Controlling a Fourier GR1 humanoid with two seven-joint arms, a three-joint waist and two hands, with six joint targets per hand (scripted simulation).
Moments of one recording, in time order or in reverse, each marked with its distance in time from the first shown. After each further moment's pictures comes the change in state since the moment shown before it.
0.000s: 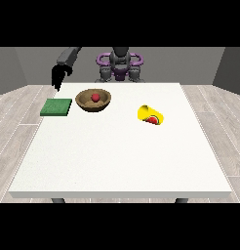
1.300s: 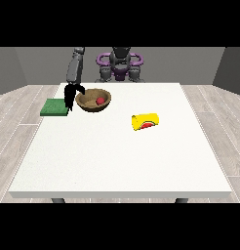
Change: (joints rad) left arm 0.126 0.306 0.234 -0.125 0.367 -0.312 0.003; right arm -0.152 0.060 0.019 0.377 0.042 0.022 -0.385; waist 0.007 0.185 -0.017
